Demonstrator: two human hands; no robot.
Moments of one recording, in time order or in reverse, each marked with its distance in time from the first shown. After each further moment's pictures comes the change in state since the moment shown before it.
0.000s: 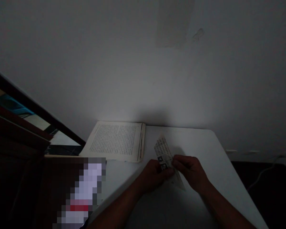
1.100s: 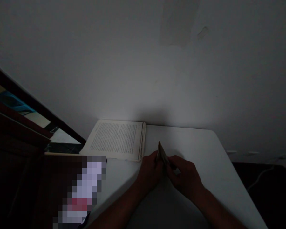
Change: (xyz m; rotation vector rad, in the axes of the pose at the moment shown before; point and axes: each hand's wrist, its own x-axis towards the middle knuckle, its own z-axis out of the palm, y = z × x) left_hand 0.001 0.009 -0.003 0.415 0.325 0.135; right_hand -0.004 -0.002 0.024 -0.636 0.108 -0.394
